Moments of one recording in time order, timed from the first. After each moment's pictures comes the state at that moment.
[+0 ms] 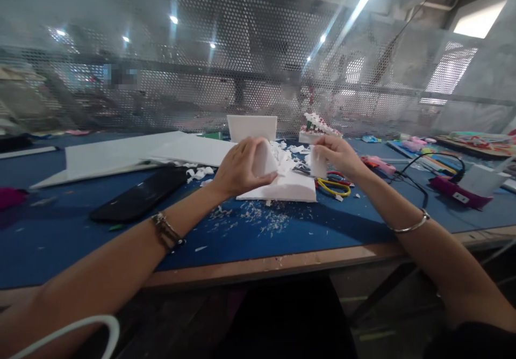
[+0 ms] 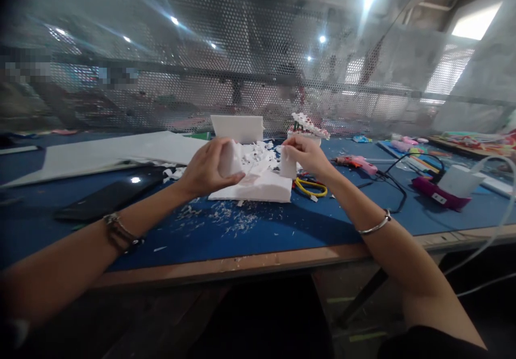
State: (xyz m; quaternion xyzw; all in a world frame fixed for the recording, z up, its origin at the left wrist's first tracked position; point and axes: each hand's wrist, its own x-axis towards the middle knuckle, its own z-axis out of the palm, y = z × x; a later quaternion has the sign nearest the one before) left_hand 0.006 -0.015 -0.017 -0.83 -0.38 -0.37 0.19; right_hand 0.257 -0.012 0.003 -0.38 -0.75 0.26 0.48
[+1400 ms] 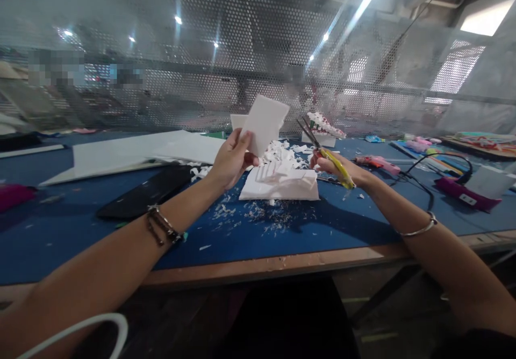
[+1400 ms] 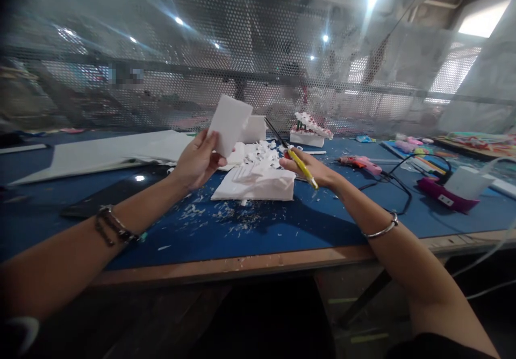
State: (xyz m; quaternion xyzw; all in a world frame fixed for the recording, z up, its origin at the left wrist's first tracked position) left_hand 0.003 0.000 -0.014 -0.62 -0.30 -0.61 -0.39; right_hand 0.264 -0.026 -0.002 -0.37 -0.85 0.21 0.31
